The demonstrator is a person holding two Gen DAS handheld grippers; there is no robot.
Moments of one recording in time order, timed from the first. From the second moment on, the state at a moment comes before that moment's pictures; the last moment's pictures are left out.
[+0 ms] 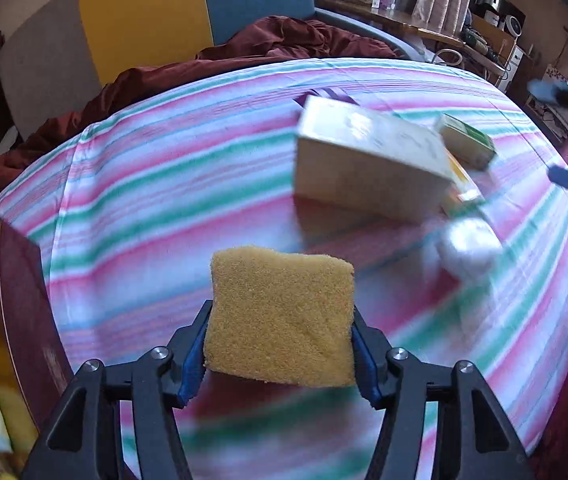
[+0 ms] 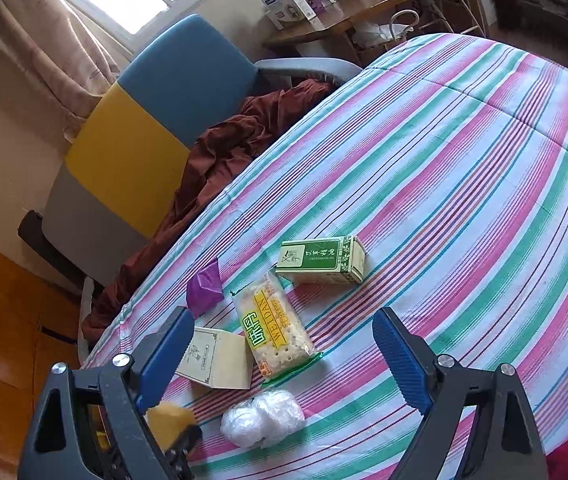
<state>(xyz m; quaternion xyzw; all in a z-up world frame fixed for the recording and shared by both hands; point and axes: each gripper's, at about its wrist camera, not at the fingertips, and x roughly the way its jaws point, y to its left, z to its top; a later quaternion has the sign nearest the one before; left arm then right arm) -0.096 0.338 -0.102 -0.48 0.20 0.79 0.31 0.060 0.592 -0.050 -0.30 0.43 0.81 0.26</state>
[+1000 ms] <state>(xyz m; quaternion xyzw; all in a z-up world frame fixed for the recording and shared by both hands) -0.015 0.291 -0.115 -0.36 0.17 0.83 0.38 0.015 0.556 -0.064 -0.37 0.33 0.84 0.20</state>
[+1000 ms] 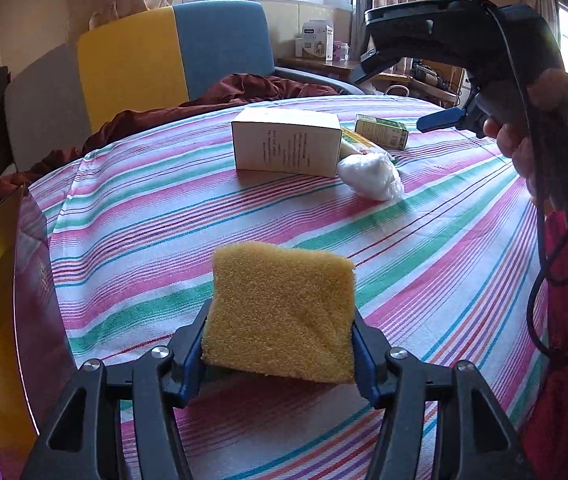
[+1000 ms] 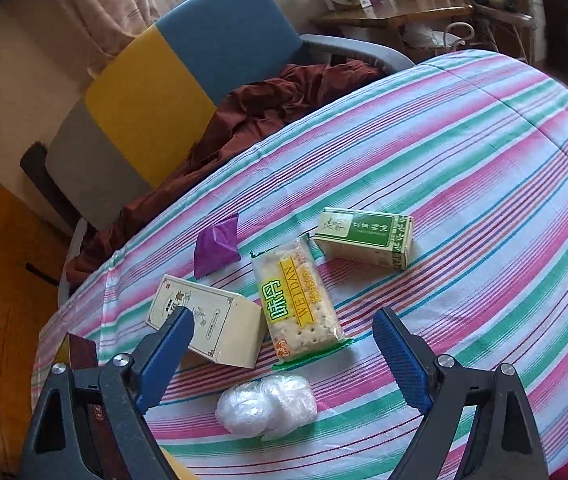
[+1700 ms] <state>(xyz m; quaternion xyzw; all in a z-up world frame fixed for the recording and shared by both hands) -0.021 0.287 -0.116 -0.37 0.15 0.83 0.40 -0.042 0.476 -0.060 -0.44 0.09 0.89 0.10</state>
